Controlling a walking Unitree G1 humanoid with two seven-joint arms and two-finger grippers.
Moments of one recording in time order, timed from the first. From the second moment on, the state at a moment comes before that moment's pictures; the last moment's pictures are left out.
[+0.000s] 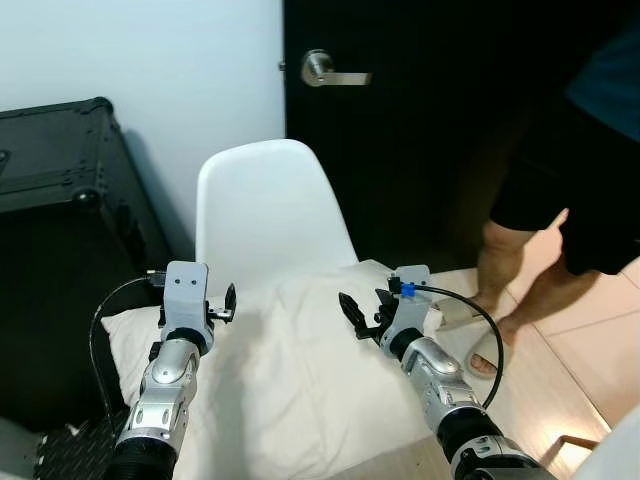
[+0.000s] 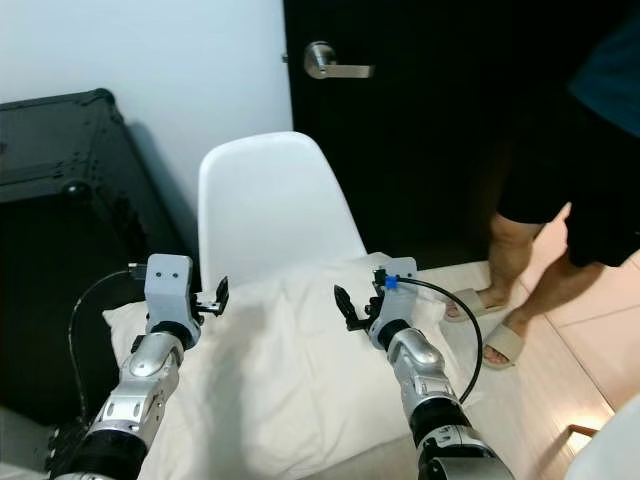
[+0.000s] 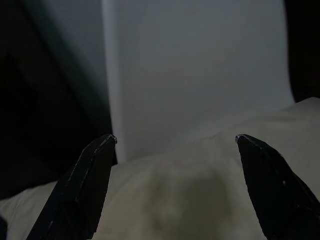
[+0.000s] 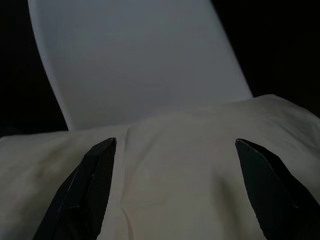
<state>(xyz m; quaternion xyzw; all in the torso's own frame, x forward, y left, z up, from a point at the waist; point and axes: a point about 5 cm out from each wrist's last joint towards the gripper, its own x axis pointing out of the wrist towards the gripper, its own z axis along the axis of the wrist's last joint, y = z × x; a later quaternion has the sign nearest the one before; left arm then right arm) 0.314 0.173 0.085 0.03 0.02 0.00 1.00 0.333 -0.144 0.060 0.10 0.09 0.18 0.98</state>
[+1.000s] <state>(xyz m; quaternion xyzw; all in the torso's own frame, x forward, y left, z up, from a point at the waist) 0.309 0.178 0.067 -0.02 0.05 0.08 1.00 0.328 -0.143 0.048 0.10 0.12 0.16 0.98</state>
